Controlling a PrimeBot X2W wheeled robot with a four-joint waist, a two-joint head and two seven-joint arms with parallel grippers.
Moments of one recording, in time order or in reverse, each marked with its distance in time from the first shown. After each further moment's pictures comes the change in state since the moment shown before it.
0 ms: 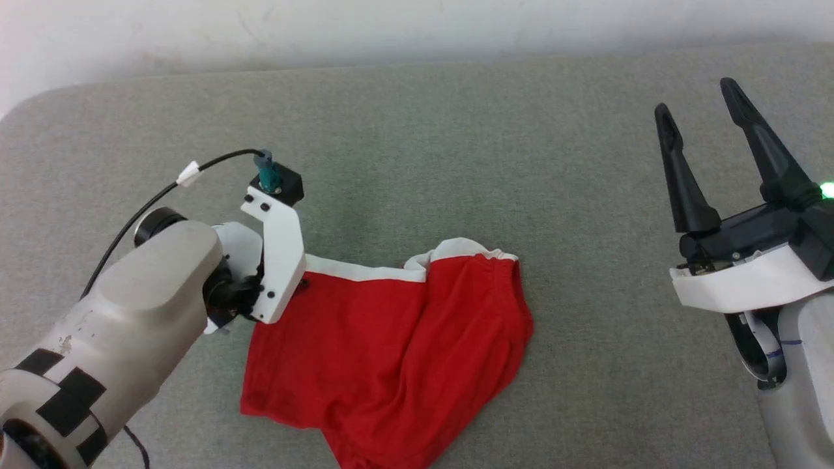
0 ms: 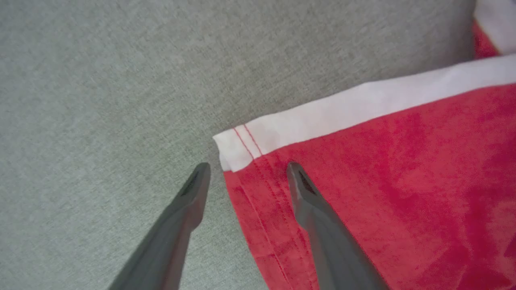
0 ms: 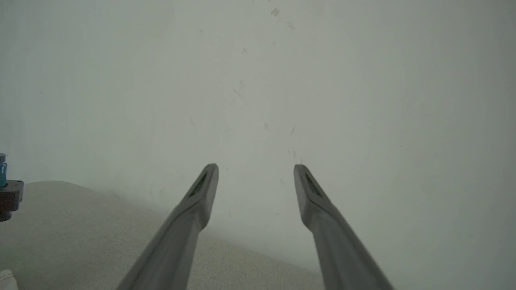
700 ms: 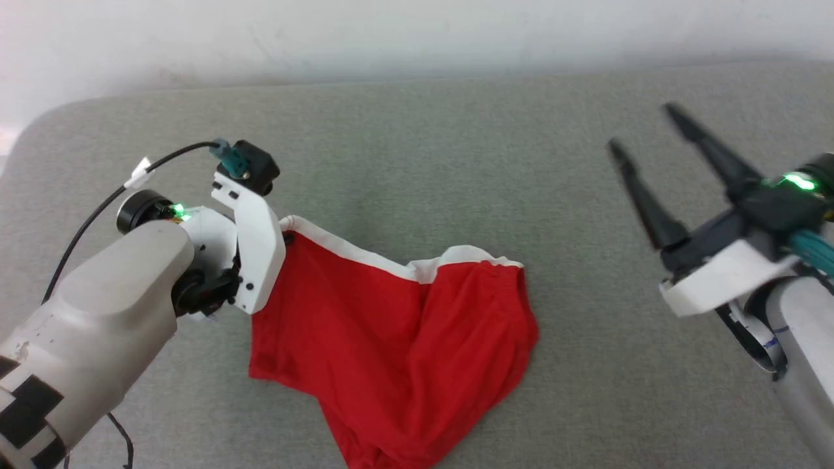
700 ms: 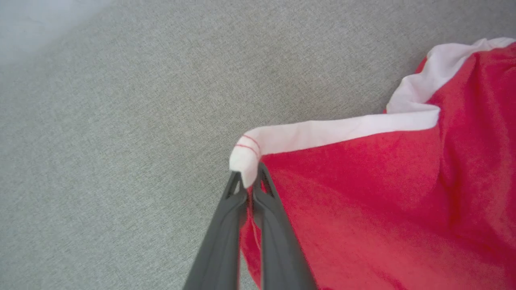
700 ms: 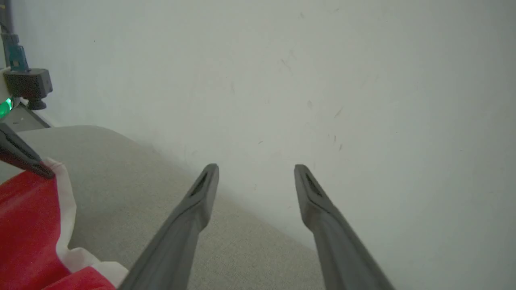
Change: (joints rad) left arm 0.000 0.094 -0.011 -0.100 -0.020 -0.006 -0.244; right arm -0.098 -0.183 0.233 0.113 0.106 0.000 0.017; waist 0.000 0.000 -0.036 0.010
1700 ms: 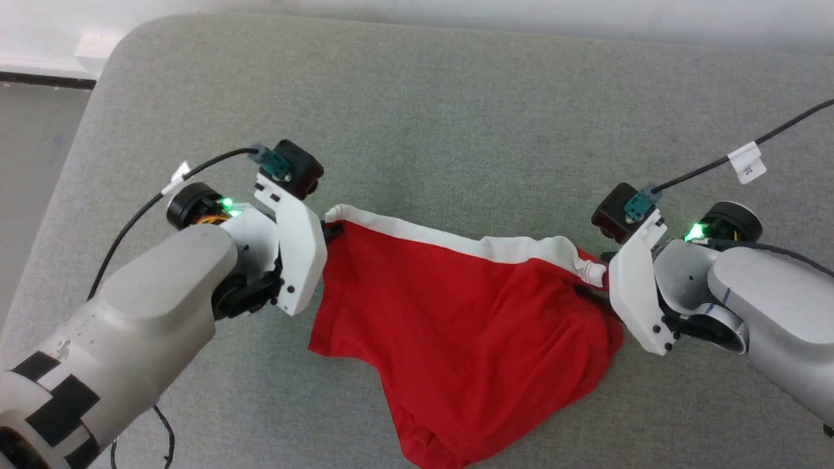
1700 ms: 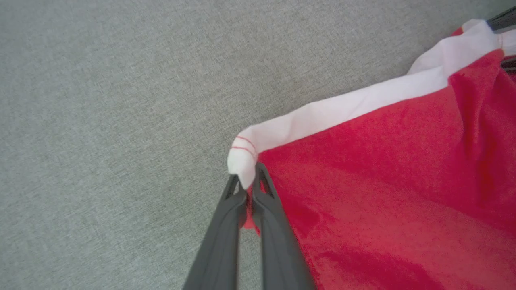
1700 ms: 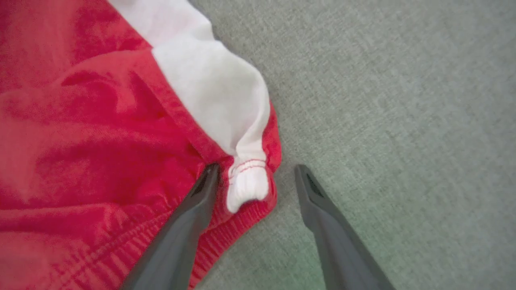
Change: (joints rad) left arm 0.005 -0.058 -0.004 -0.050 0.020 0.002 -0.108; right arm -0.464 -0.153 0.890 0.357 0.686 0.000 0.674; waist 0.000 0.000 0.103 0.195
